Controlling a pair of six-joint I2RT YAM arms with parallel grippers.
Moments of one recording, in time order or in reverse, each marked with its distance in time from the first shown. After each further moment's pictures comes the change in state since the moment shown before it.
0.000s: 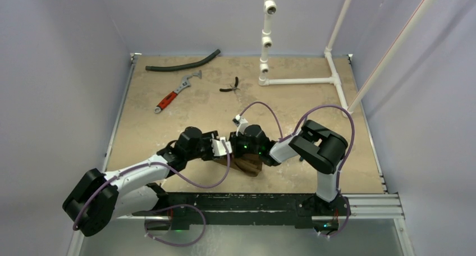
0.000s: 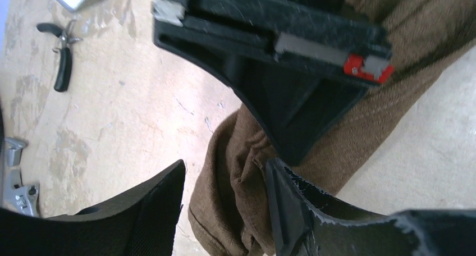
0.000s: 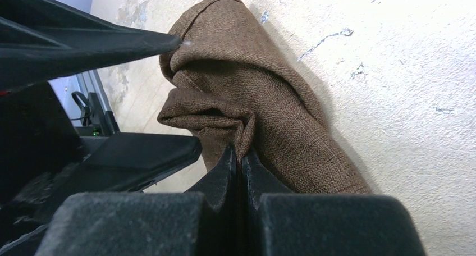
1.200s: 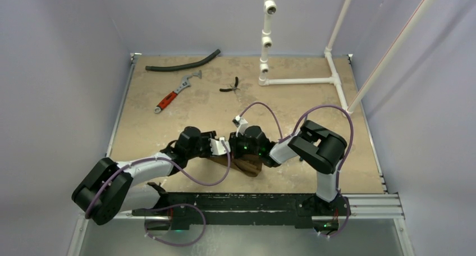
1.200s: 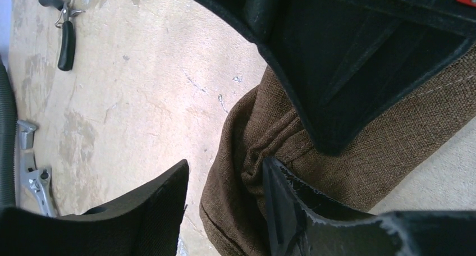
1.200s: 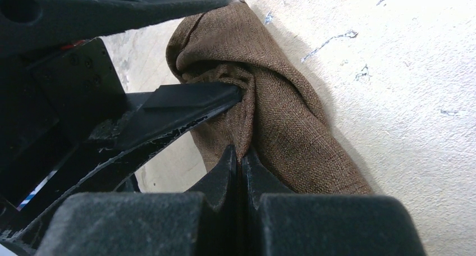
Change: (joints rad) left arm 0.075 0.122 -0.039 0.153 -0.026 0.103; right arm 0.008 0.006 -0.012 0.036 0.001 -0.008
